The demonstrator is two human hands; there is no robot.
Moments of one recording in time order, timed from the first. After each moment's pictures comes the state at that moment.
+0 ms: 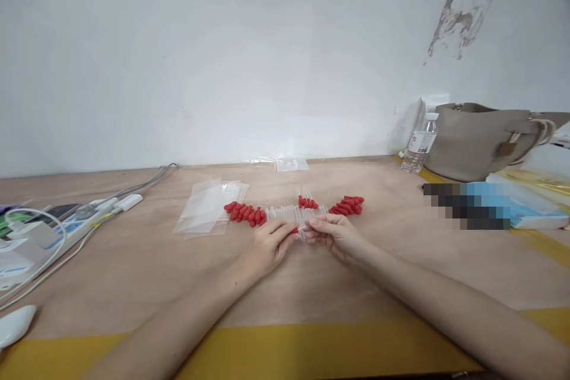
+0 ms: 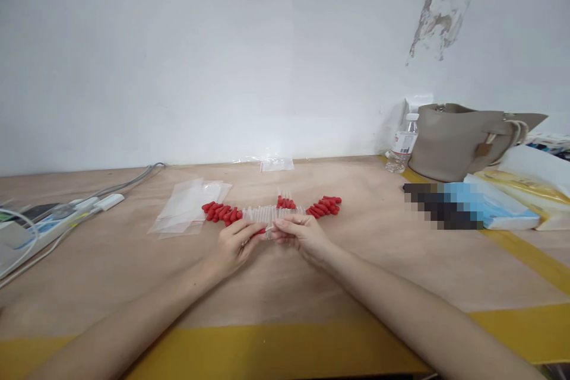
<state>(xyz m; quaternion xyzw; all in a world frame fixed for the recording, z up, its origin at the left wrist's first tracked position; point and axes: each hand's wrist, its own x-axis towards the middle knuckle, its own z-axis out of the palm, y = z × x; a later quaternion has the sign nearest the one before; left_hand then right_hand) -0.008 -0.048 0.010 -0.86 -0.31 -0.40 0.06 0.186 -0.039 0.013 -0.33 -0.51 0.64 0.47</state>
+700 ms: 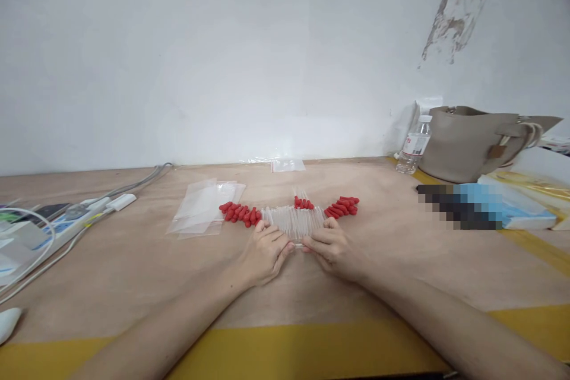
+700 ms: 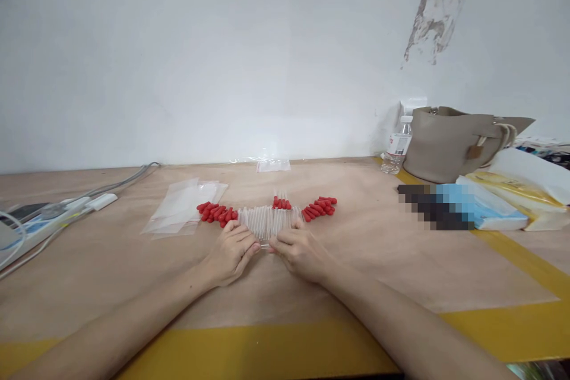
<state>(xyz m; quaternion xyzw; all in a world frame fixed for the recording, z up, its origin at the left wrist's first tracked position) -0.005 -0.059 0.015 -0.91 -0.32 -0.24 0.12 0.198 -0.056 0.004 -0.26 -0.89 -0.14 0.33</state>
